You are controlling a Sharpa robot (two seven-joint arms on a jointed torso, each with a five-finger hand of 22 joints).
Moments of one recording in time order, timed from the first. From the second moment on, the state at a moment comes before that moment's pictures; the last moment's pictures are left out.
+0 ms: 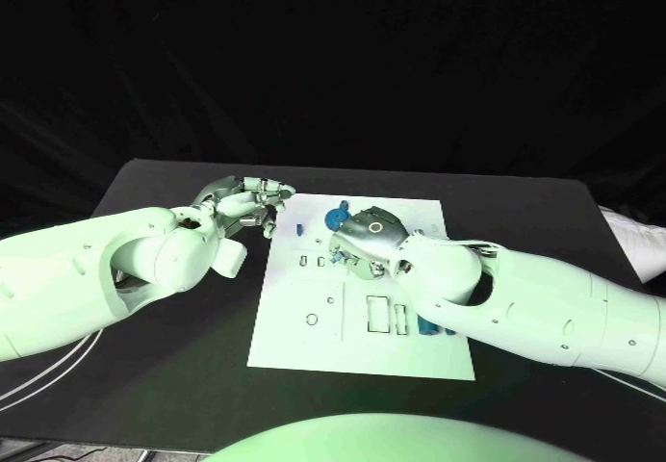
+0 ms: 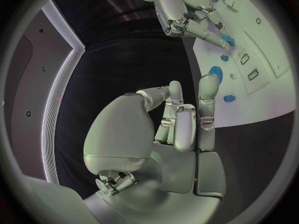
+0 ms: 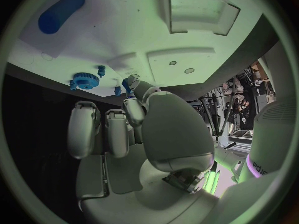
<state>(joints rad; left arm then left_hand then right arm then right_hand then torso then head) 1.20 -0.95 -0.04 1.66 -0.13 -0.37 0.09 1.26 -0.12 0.65 0.06 0.15 0.81 0.13 0.44 0.55 1.05 0.05 0.74 0.66 1.46 -0.03 1.37 1.31 0.14 1.22 0.08 0.98 0.80 1.02 -0.63 0.04 1.59 -2.15 -0.20 -0.25 1.33 -0.05 0.41 0.01 0.05 1.17 0.07 0.11 0.09 1.36 0.00 1.17 1.24 1.46 -0.07 1.46 1.31 0.08 1.41 0.03 1.38 1.21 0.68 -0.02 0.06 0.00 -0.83</state>
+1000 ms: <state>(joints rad) 1.20 -0.95 -0.04 1.65 -0.14 -0.37 0.09 1.26 -0.12 0.65 0.06 0.15 0.81 0.13 0.44 0.55 1.05 0.05 0.74 0.66 1.46 -0.03 1.37 1.31 0.14 1.22 0.08 0.98 0.80 1.06 -0.56 0.01 1.54 -2.23 -0.04 -0.30 1.33 -0.06 0.41 0.00 0.05 1.17 0.07 0.11 0.09 1.36 0.00 1.16 1.24 1.46 -0.07 1.46 1.31 0.08 1.41 0.03 1.38 1.21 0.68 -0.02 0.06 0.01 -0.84</state>
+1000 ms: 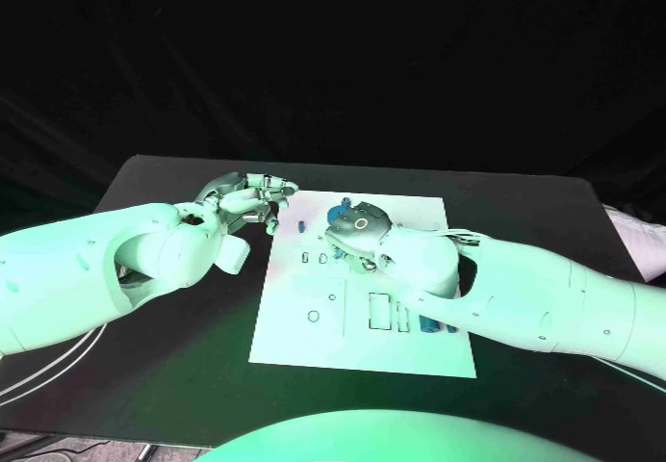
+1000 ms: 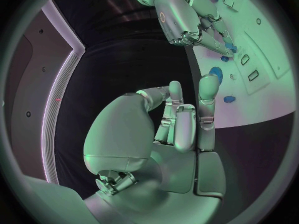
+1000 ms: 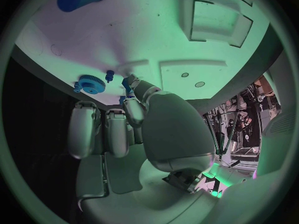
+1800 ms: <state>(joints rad) 1.20 -0.94 -0.04 1.65 -0.14 -0.37 0.08 1.26 -0.12 0.65 0.06 0.15 0.81 0.13 0.44 0.55 1.05 0.05 0.74 0.66 1.46 -0.03 1.37 1.31 0.14 1.22 0.08 0.98 0.80 1.06 -0.53 0.00 1.52 -2.22 -0.03 -0.28 1.32 -0.06 0.41 0.00 0.05 1.17 0.07 0.11 0.10 1.36 0.00 1.16 1.24 1.46 -0.07 1.46 1.31 0.08 1.41 0.03 1.38 1.21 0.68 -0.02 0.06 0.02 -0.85</state>
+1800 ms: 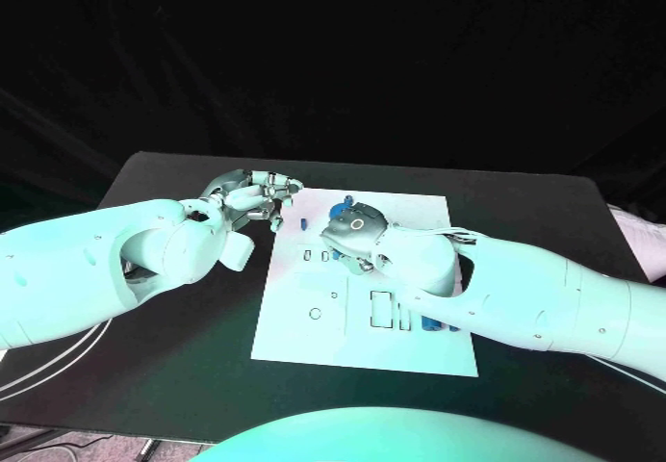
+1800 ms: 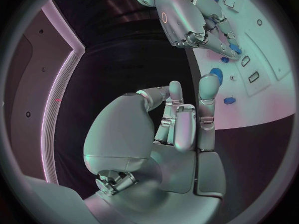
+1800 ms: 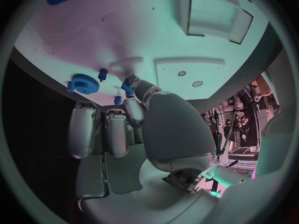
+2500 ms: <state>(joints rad) 1.20 -0.94 -0.04 1.65 -0.14 -0.37 0.08 1.27 -0.12 0.65 0.06 0.15 0.81 0.13 0.44 0.55 1.05 0.05 0.74 0.65 1.46 -0.03 1.37 1.31 0.14 1.22 0.08 0.98 0.80 1.06 -0.53 0.00 1.52 -2.19 -0.03 -0.25 1.32 -0.09 0.39 0.00 0.05 1.15 0.08 0.10 0.10 1.35 0.00 1.15 1.24 1.46 -0.07 1.46 1.31 0.08 1.41 0.03 1.38 1.21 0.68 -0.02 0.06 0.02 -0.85</state>
